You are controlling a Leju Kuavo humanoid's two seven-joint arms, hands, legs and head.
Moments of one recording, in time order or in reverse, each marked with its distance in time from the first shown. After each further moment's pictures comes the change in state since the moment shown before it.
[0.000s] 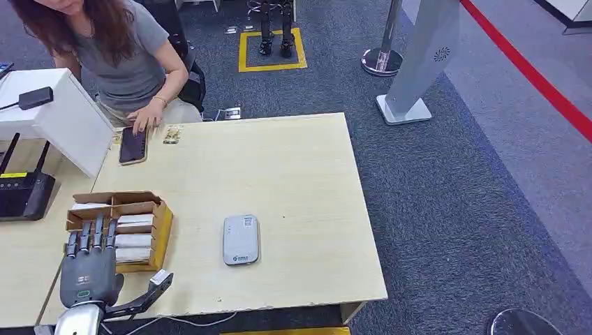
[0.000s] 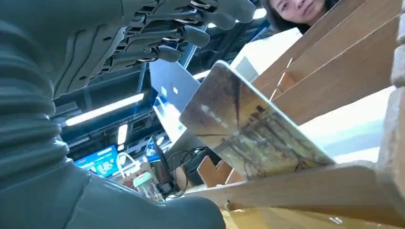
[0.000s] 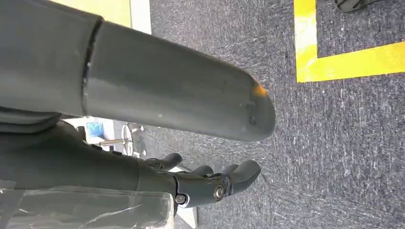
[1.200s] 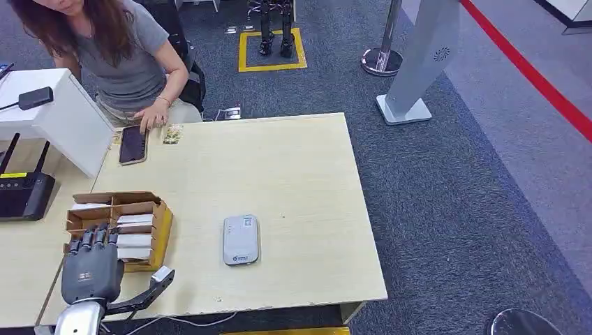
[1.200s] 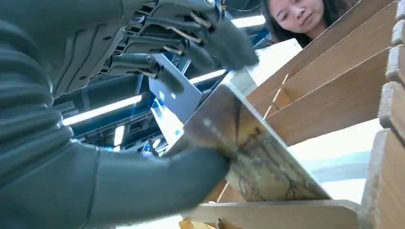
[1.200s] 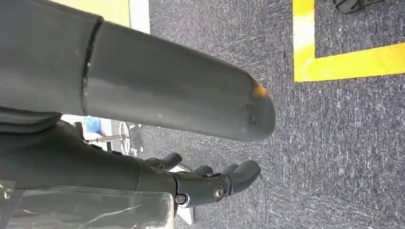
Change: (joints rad) left arm -0.014 -0.002 -0.008 -0.001 0.000 0.019 -0.007; right arm -0.003 0.000 0.003 0.000 0.014 0.005 -0.008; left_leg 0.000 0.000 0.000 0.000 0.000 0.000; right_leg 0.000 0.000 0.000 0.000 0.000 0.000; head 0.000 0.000
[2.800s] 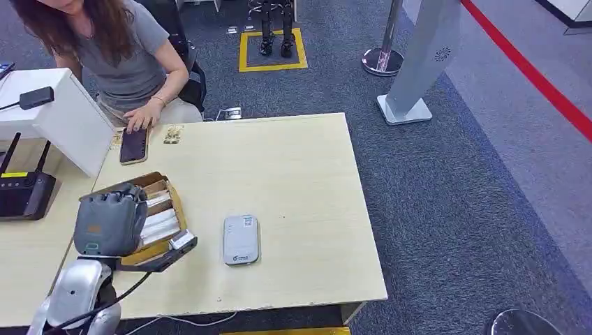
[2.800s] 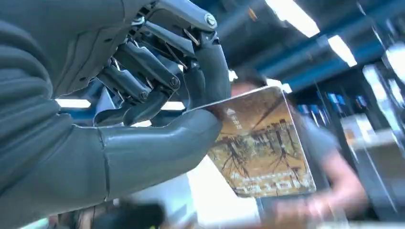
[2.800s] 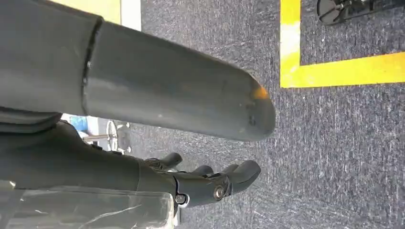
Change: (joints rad) left arm -0.201 -0.117 0.024 -0.170 0.050 -0.027 -0.318; right arm -0.009 -0.003 0.000 0.000 -0.005 0.026 -0.045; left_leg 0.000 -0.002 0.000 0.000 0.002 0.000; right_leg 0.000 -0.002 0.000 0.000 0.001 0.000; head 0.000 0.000
